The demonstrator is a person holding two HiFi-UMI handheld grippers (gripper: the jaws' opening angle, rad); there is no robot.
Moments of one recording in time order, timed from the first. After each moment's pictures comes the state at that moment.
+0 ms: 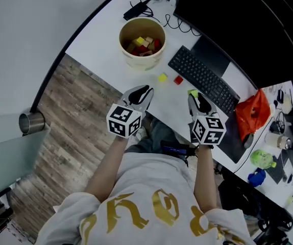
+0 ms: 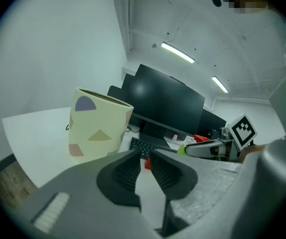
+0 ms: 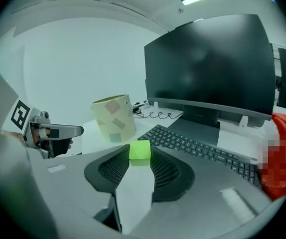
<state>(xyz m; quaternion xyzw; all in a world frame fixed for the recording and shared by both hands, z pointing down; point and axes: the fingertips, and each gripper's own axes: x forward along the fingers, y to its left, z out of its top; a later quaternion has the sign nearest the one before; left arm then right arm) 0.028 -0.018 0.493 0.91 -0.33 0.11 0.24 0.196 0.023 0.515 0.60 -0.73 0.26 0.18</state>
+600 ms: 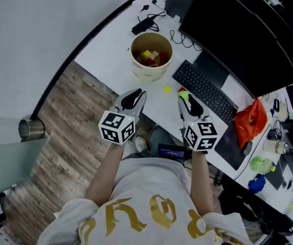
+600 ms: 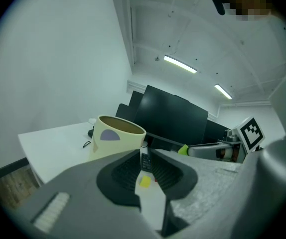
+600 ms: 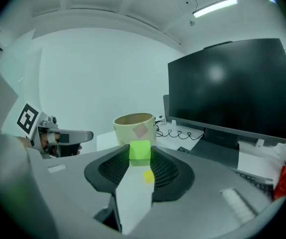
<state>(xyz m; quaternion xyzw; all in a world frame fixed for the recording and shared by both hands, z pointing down) -0.031 -0.032 0.439 0.90 -0.38 0.06 0.21 0.118 0.000 0.448 0.58 -0.78 0.20 0.14</state>
